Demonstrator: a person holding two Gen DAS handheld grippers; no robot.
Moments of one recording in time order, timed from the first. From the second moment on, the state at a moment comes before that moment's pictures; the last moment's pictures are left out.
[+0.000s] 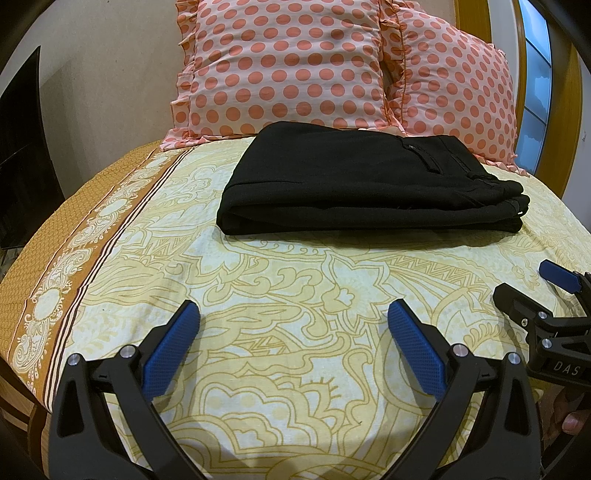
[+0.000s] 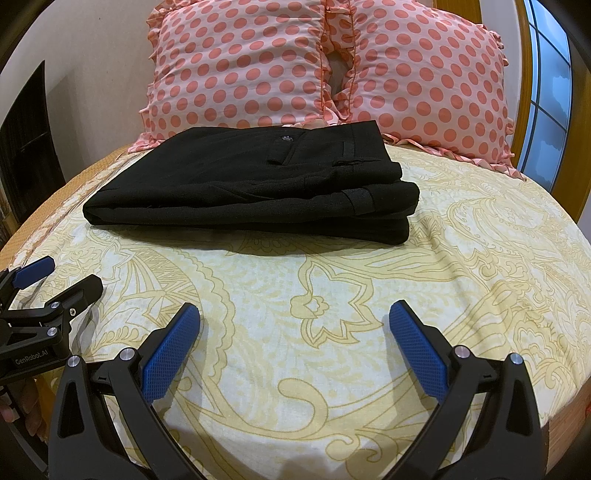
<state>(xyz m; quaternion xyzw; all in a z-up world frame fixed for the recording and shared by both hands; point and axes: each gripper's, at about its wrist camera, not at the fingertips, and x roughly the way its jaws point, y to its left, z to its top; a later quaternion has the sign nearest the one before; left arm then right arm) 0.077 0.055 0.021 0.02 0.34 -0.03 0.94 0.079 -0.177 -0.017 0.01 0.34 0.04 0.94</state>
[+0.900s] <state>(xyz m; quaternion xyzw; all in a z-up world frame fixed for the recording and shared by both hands) 0.077 0.055 0.022 0.02 0.35 -0.02 0.94 0.079 -0.177 -0.017 0.01 0.34 0.04 0.94</state>
